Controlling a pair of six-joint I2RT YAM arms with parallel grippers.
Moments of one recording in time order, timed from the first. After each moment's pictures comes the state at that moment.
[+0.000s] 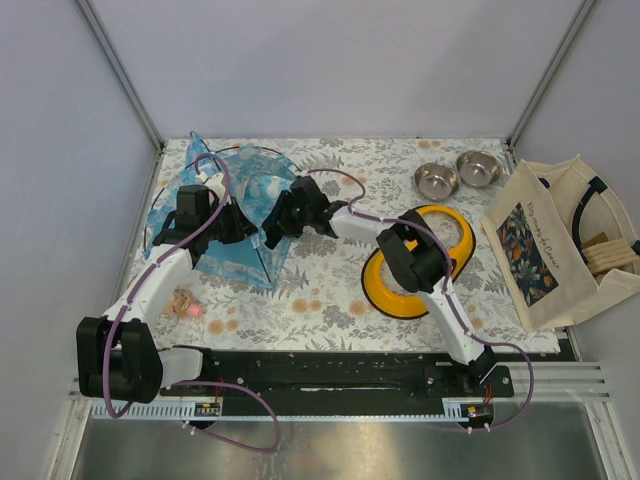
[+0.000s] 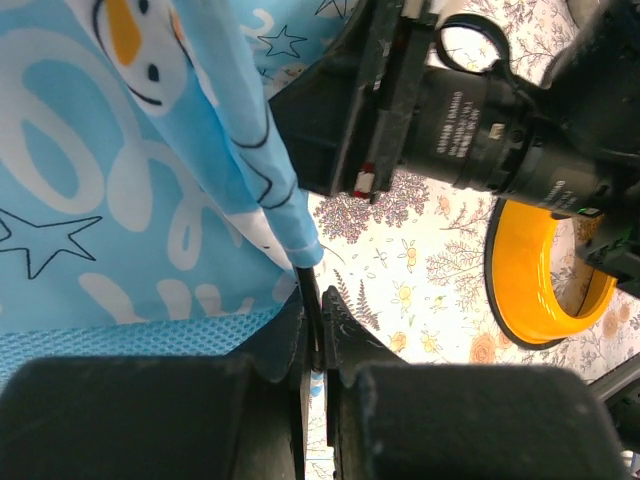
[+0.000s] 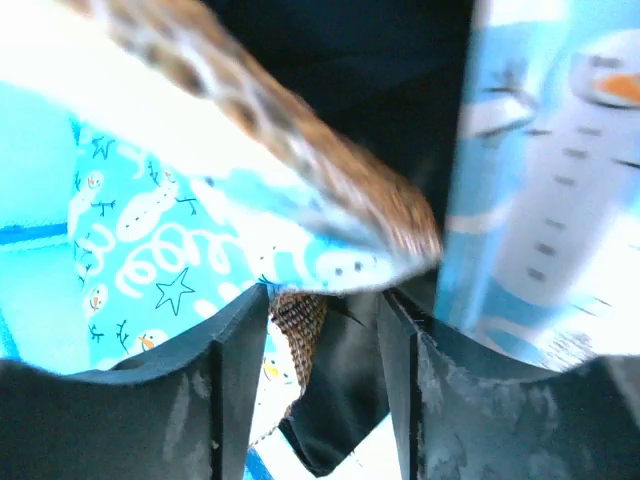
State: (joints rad) left arm -0.10 1.24 0.85 -0.29 0.40 -0.35; right arm 0.77 2.42 1.82 0.01 -0.24 1.08
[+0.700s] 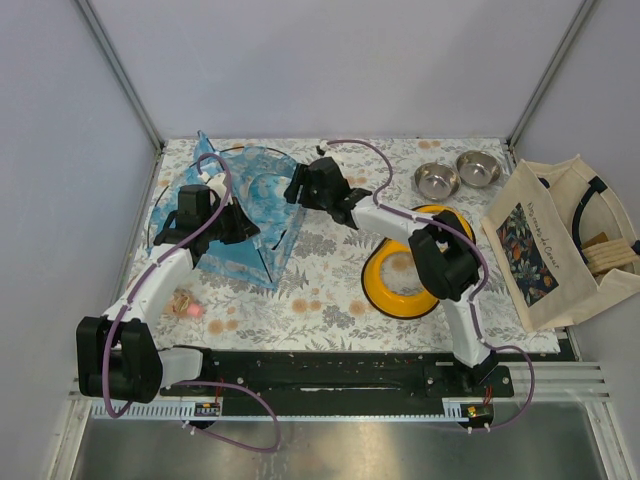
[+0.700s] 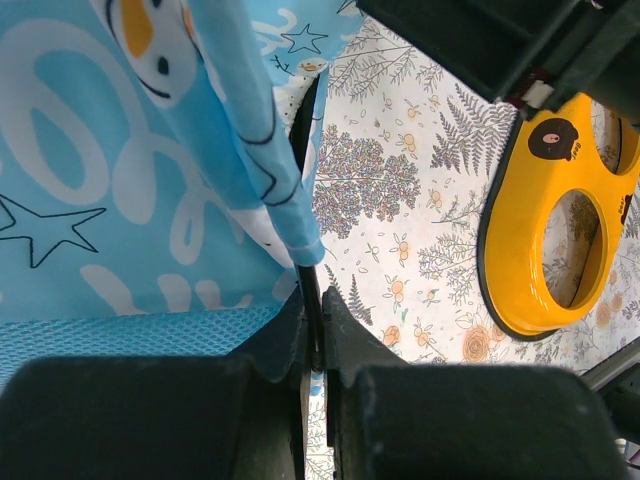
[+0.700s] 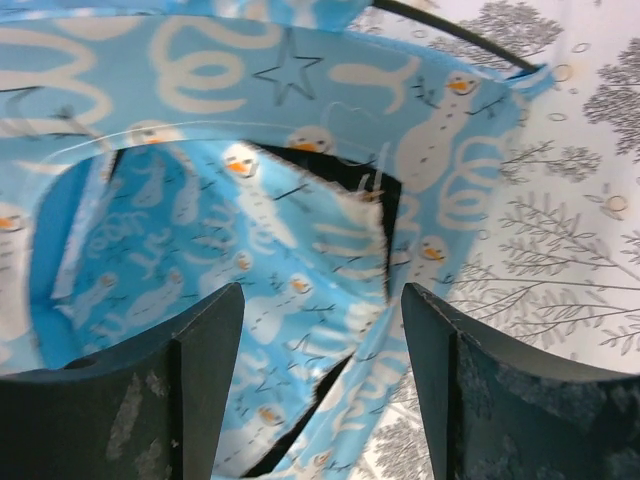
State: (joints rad) left arm -0.11 1.24 0.86 -0.30 0.41 -0.35; right arm 0.70 2.13 1.63 0.03 0.07 0.76
